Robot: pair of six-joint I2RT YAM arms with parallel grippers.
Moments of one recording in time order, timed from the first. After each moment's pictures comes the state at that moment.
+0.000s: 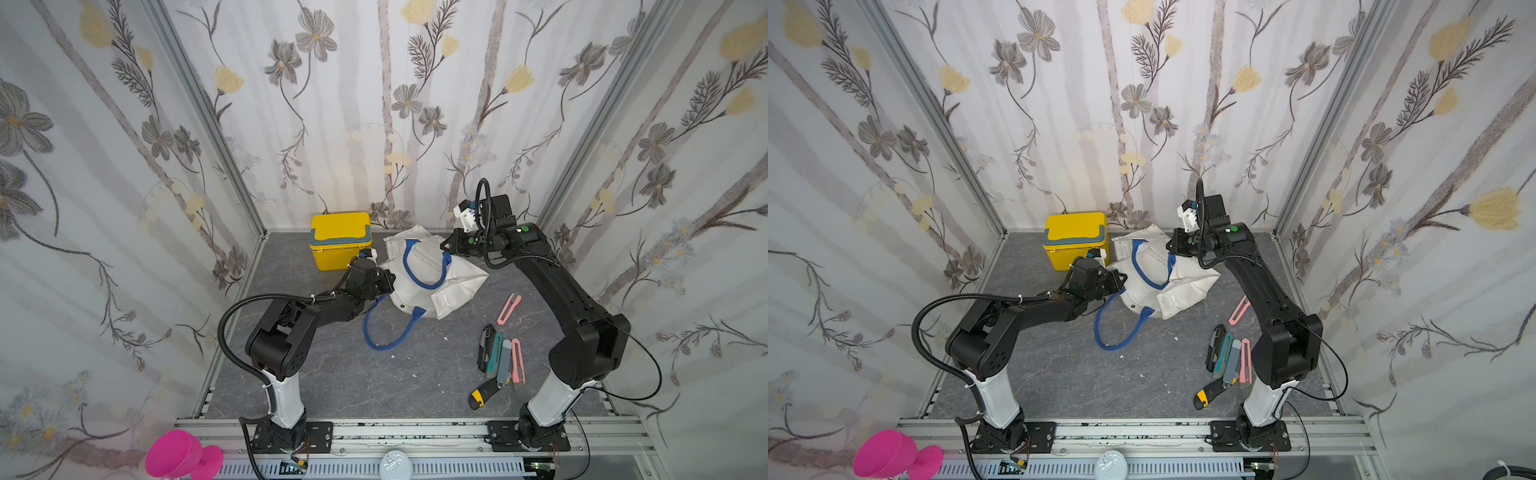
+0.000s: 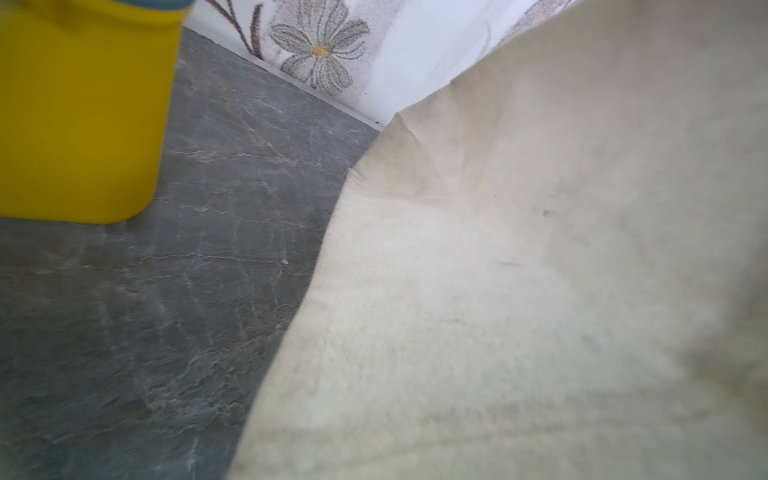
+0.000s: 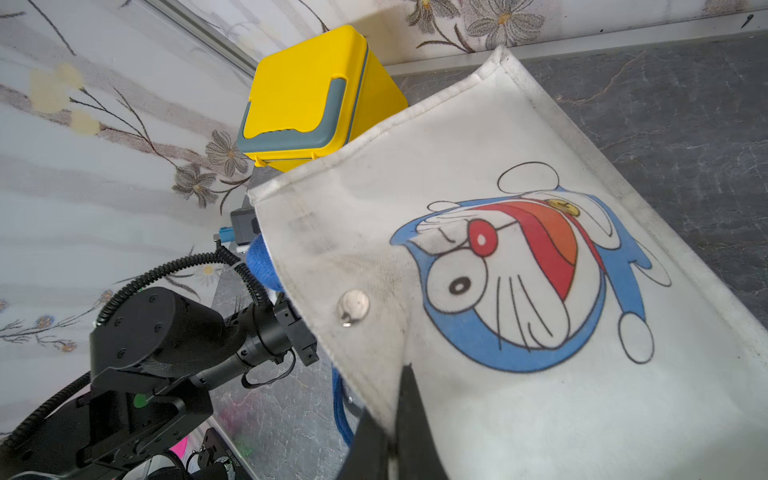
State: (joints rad) left arm -0.49 1.83 1.04 0.33 0.22 -0.70; right arm 0.31 1.73 1.75 -0.81 -0.46 0.34
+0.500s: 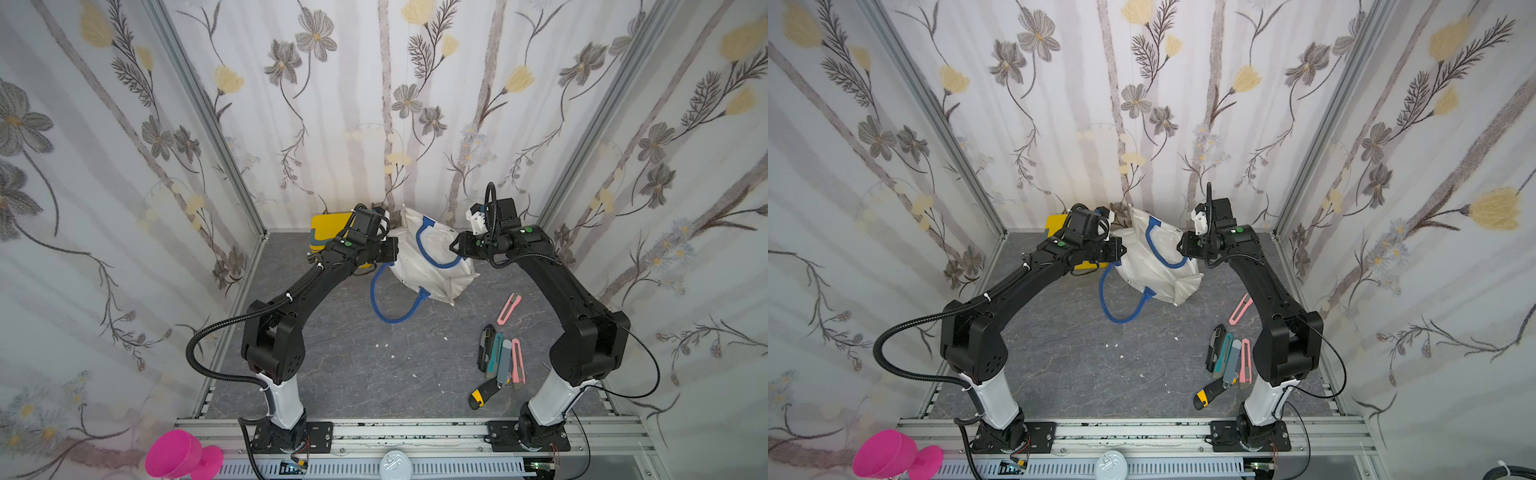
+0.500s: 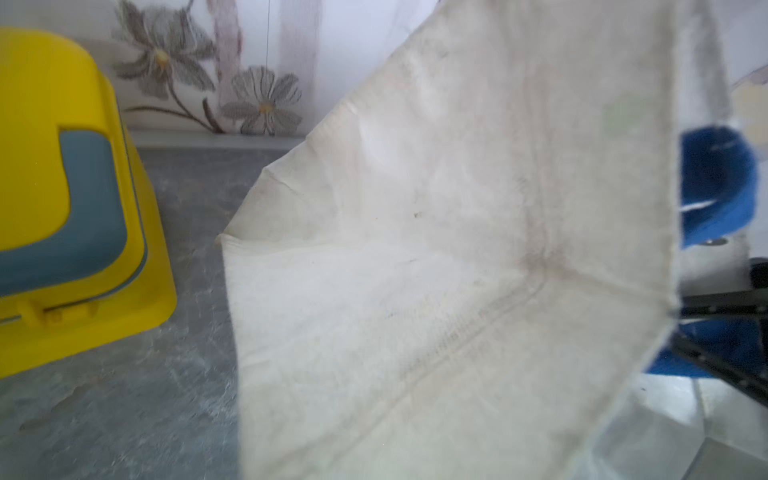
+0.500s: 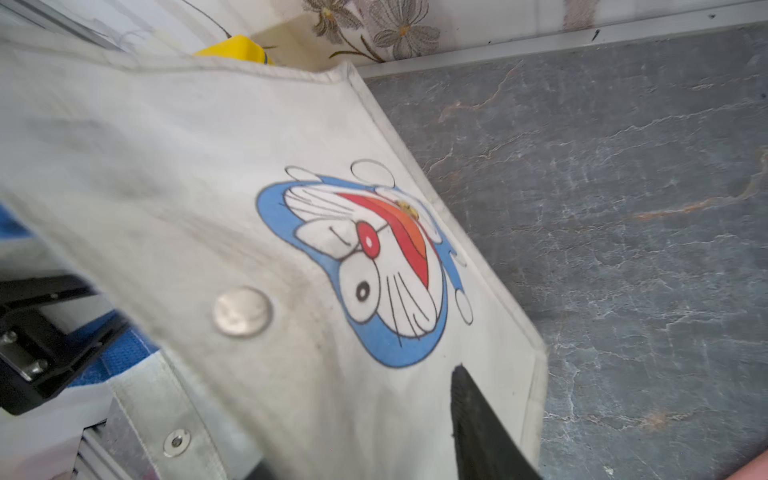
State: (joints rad) left arm -0.49 1.85 1.69 -0.59 0.27 -0.39; right arm 0.26 1.75 1.73 -0.81 -0.30 0.29
